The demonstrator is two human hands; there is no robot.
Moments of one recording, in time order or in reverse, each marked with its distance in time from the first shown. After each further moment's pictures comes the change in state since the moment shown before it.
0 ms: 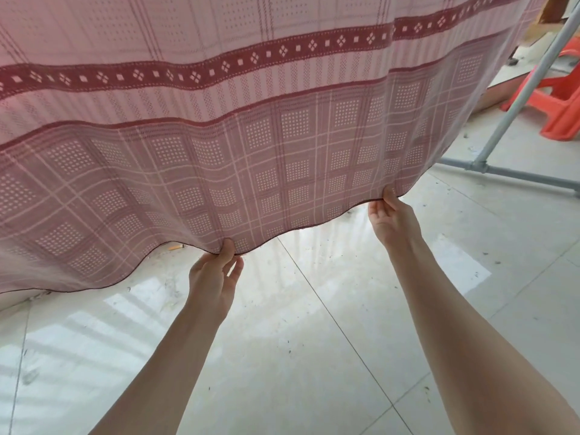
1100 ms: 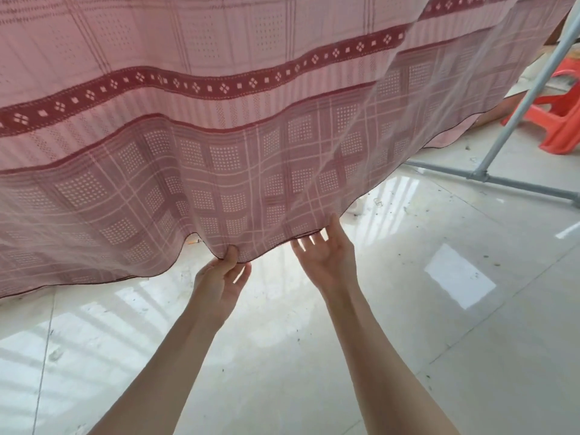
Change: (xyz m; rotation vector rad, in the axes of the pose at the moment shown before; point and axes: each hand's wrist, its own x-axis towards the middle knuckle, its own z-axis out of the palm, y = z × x) left_hand -0.022 0.009 -0.041 -0.052 -0.161 -0.070; right_hand -0.114 0.102 0.004 0.072 -0.323 0.362
